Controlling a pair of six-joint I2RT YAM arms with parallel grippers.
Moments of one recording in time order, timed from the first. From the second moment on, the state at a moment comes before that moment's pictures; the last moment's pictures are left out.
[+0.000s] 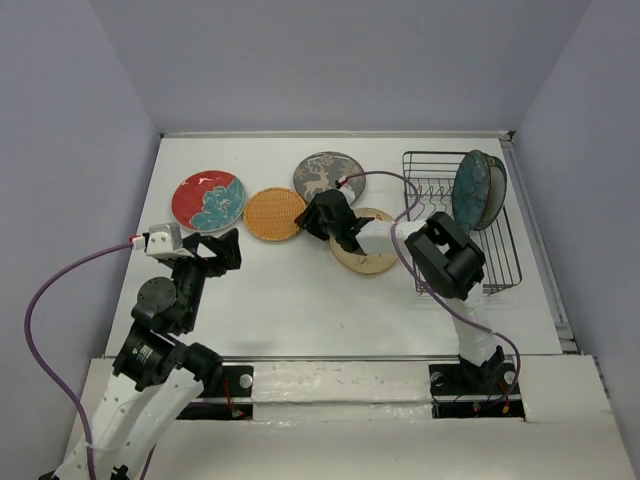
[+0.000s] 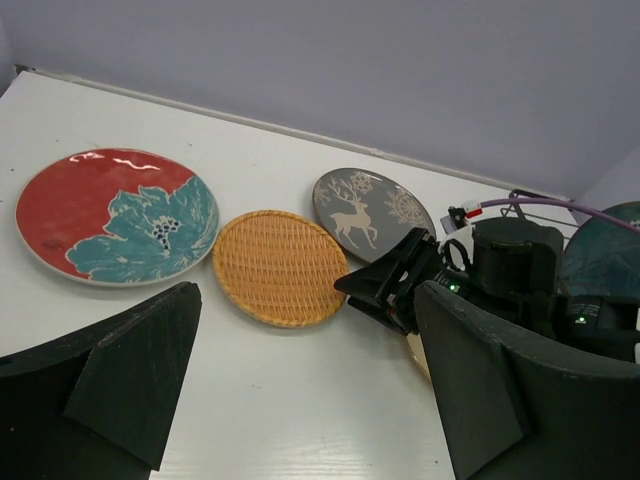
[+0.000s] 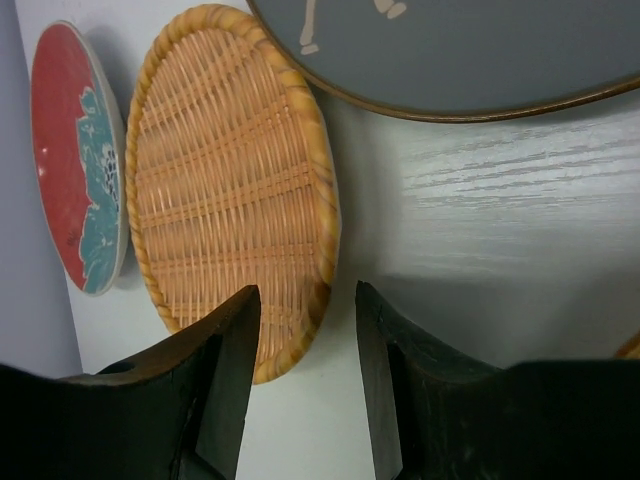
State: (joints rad) left arm -0.51 0.31 0.61 -0.26 -0.41 -0.34; right arm 0.75 2.13 1.34 0.25 0.17 1.05
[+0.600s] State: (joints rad) left arm -0.49 0.29 0.61 -0.26 -0.39 -0.34; right arm 0.76 2.07 1.16 0.42 0.20 1.21
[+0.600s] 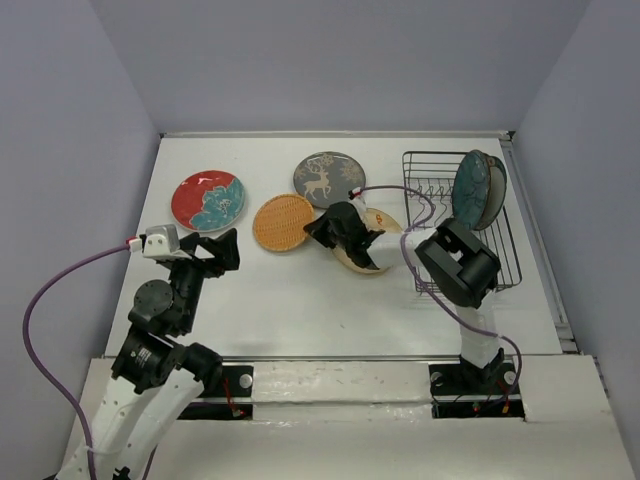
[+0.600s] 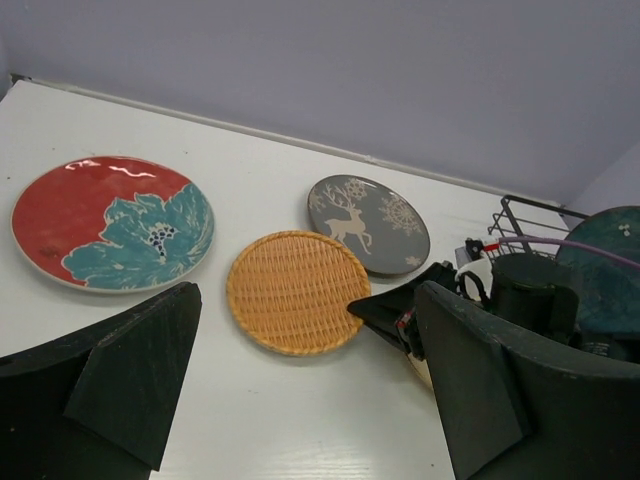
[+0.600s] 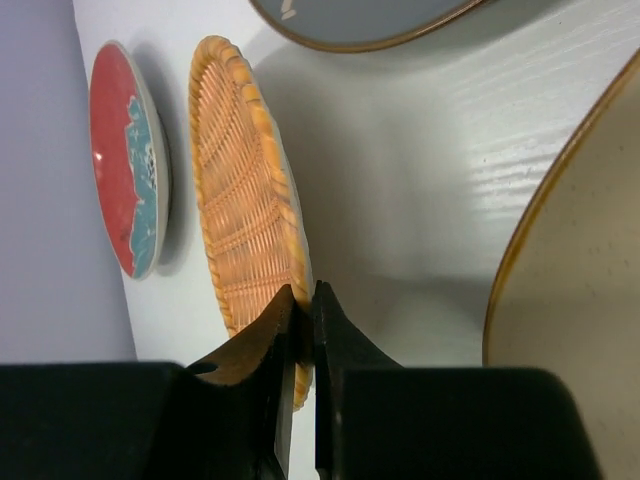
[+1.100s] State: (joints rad) left arm -0.49 0.20 0.61 -0.26 -0.36 -0.34; right arm 0.72 1.30 1.07 0.14 0.44 0.55
